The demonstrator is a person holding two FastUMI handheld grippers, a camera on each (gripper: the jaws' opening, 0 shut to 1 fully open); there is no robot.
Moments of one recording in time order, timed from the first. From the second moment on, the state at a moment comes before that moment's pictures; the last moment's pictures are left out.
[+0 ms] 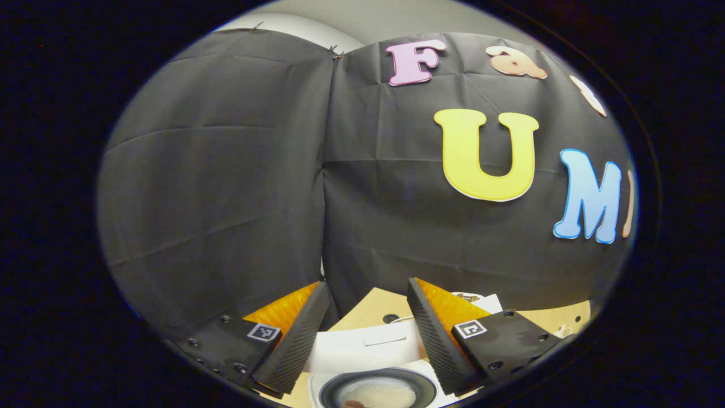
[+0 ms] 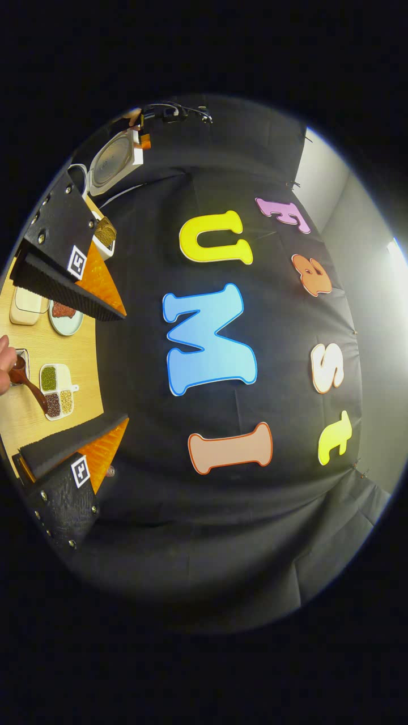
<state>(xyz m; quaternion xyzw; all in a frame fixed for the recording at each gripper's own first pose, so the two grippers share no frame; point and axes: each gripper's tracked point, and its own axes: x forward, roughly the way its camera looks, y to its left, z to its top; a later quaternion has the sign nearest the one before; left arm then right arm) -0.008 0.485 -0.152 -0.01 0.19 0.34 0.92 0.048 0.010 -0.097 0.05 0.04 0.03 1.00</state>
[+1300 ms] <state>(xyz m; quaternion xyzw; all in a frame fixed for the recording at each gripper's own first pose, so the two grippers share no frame) -0.135 0.351 -0.292 -0.03 0.24 0.33 0.91 0.038 0.050 -0.077 0.03 0.03 0.10 0.99</state>
